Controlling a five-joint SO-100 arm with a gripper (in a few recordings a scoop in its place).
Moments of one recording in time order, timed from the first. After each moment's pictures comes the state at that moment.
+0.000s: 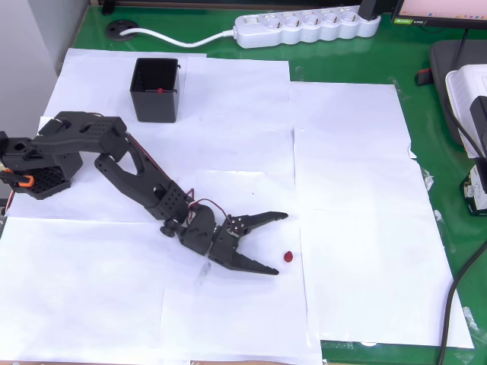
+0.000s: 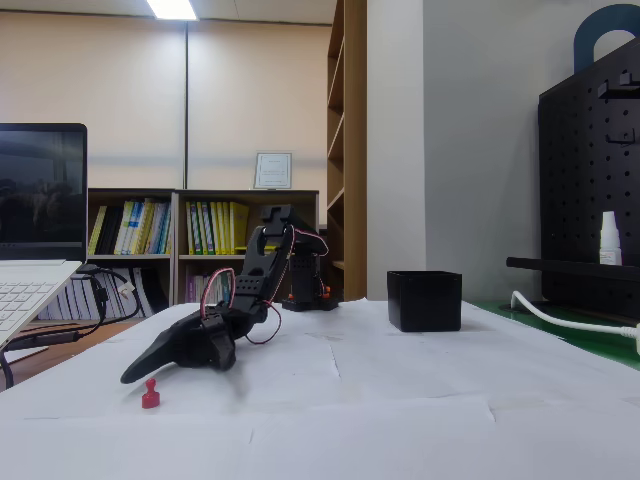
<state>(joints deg) 26.5 154.8 114.2 -37.9 -79.5</state>
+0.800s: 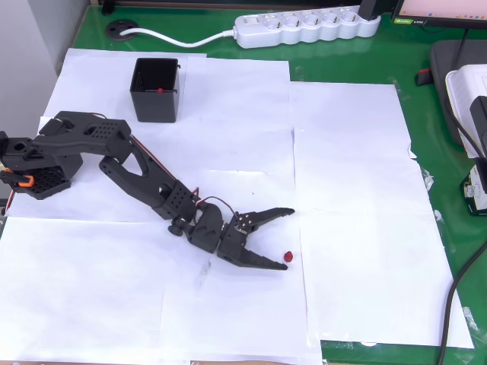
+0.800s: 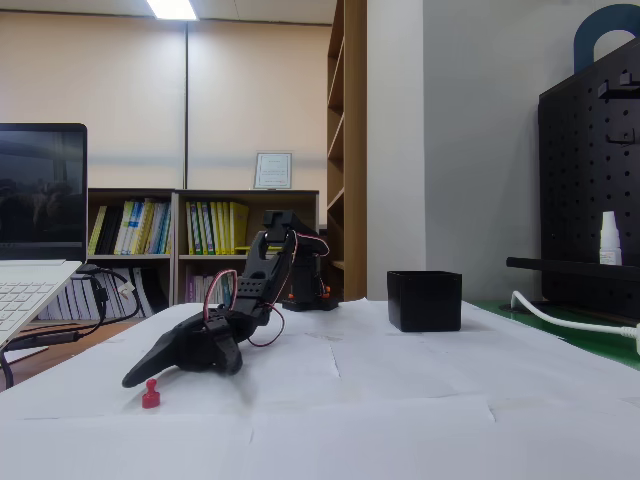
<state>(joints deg) 25.0 155.7 116.2 -37.1 -79.9</state>
